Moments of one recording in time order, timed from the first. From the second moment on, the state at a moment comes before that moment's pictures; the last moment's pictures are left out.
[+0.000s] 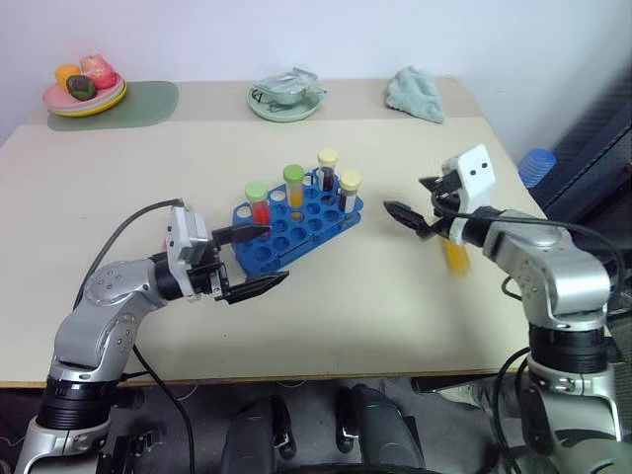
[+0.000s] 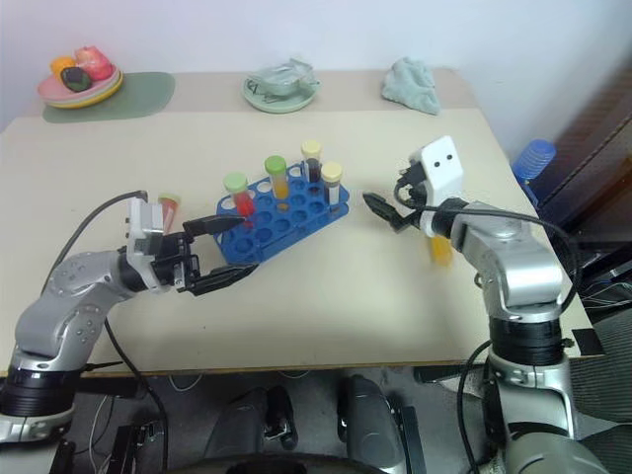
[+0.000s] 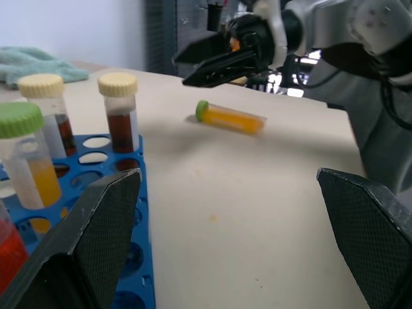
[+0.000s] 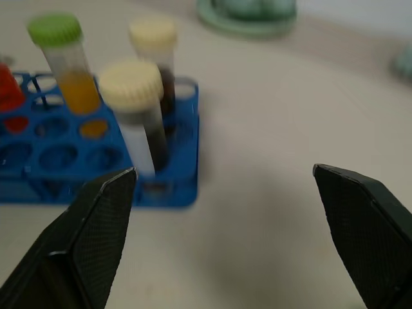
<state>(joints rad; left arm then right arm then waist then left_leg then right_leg) -0.22 0.62 0.09 -0.26 -0.62 0.34 -1.08 -0.56 -0.54 -0.15 -0.17 0.32 0.94 0.55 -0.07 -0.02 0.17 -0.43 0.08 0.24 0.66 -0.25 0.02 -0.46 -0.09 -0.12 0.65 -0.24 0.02</state>
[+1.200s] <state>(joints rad) -0.20 0.63 0.10 -0.28 -0.64 0.35 -1.06 -0.63 -0.73 -0.26 0.09 0.44 1.25 0.57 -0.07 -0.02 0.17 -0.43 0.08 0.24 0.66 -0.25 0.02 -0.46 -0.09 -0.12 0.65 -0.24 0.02</state>
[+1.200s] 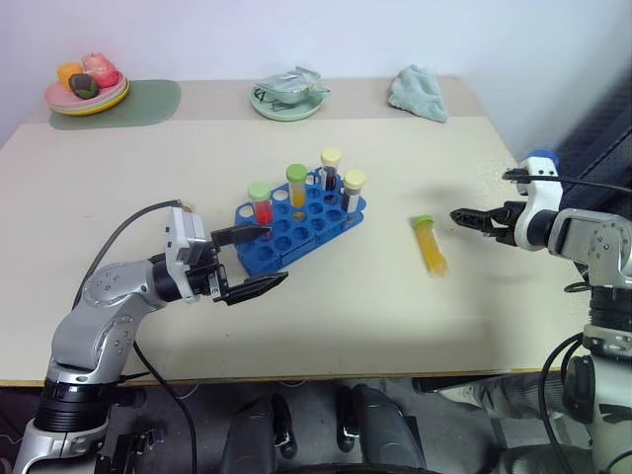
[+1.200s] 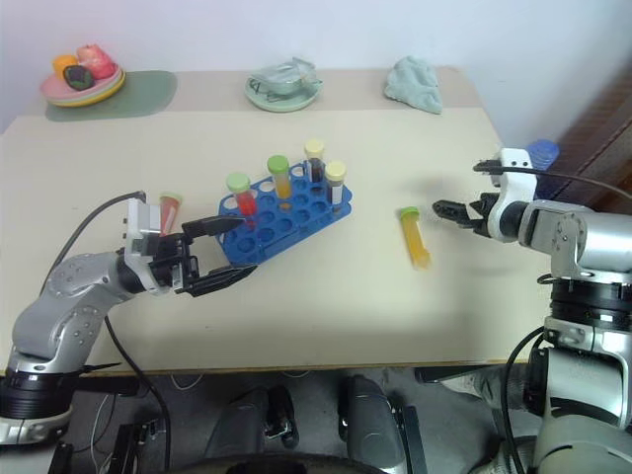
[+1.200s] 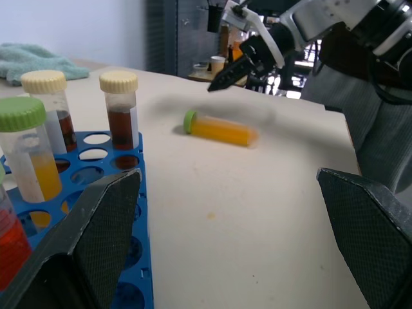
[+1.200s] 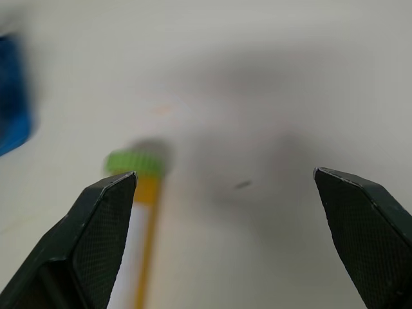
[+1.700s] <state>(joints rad) -0.20 0.63 0.10 -0.28 -0.64 0.35 -1.06 -0.57 -0.60 -0.11 -0.08 0.49 1.29 0.52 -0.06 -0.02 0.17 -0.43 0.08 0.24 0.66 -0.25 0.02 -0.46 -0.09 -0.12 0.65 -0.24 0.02</state>
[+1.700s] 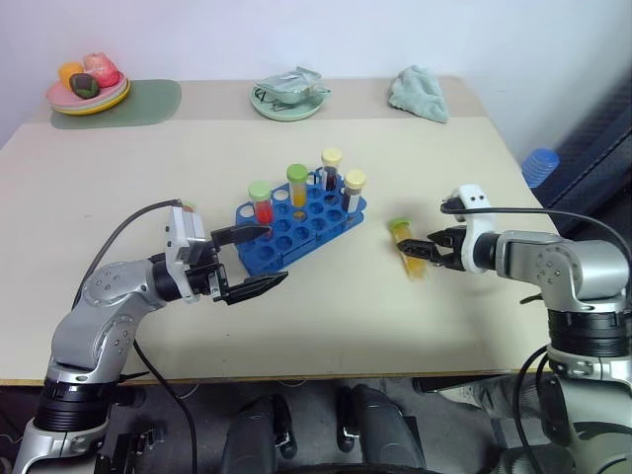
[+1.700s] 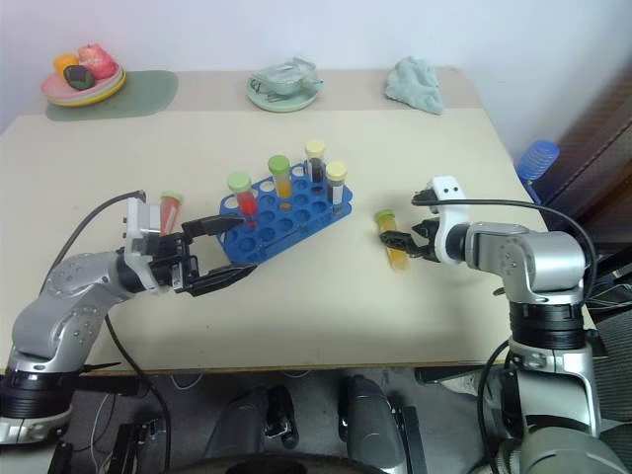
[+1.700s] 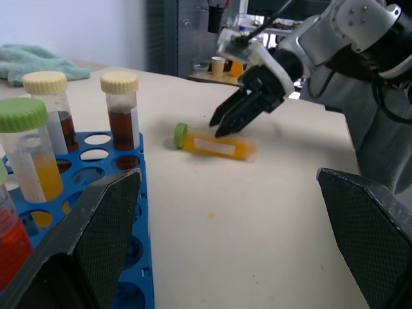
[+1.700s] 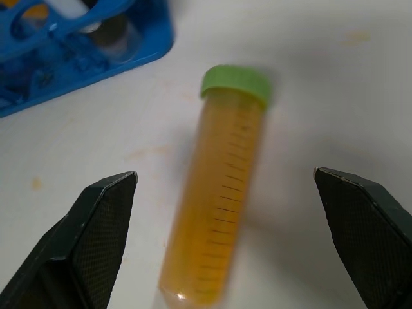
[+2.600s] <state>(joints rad) -0.19 0.63 0.10 -0.29 -0.64 0.35 -1.04 -0.68 -0.61 0.09 0.00 0.39 1.26 0.51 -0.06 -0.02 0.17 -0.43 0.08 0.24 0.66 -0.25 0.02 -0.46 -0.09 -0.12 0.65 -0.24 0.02</state>
